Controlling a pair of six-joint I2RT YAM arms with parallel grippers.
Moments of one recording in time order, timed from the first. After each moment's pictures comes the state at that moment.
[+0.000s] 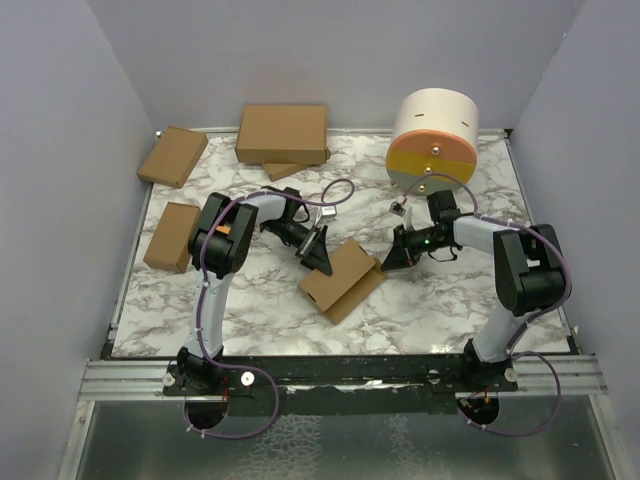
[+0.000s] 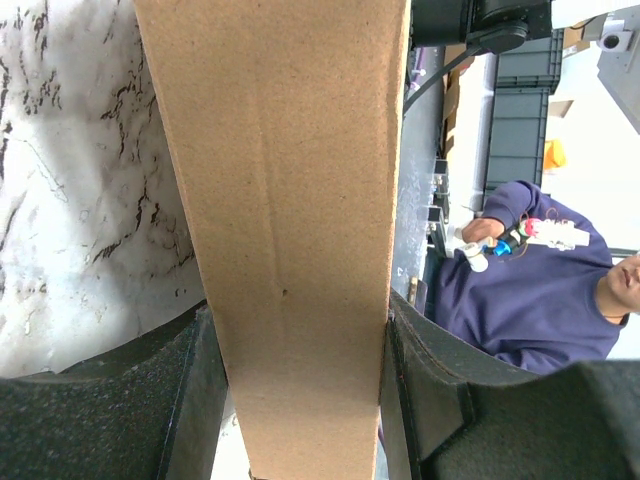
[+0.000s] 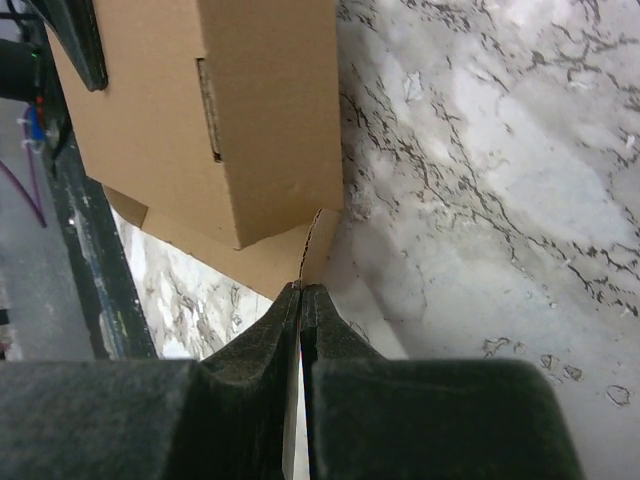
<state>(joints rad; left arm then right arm) -0.40 2.25 1.49 -1.00 1.27 0.43 0.16 1.77 0.91 -0.38 -1.00 -0.32</state>
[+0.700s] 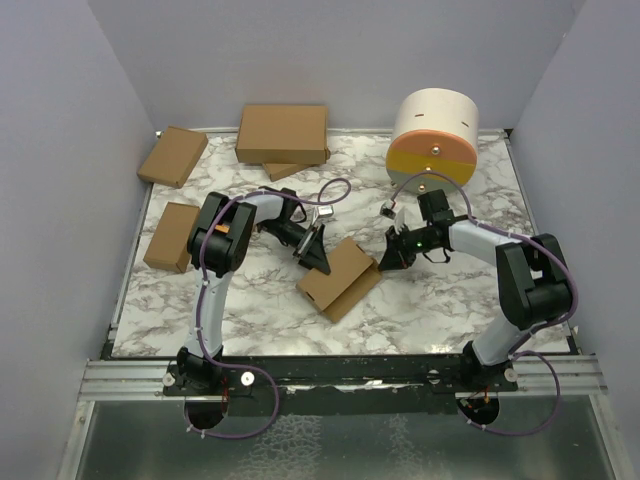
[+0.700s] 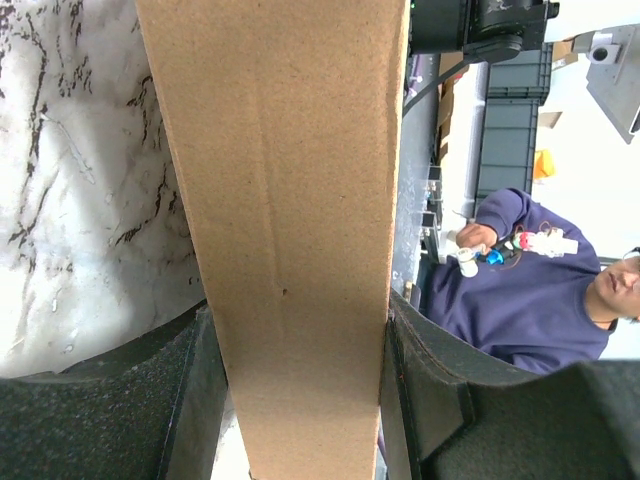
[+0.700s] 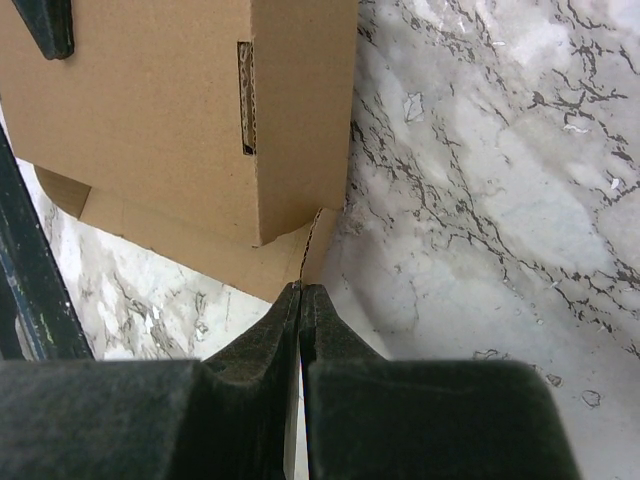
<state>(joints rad) -0.38 2.26 1.49 -1.01 1.27 0.43 0.26 1.67 0.88 -0.34 -0.83 -0.36</state>
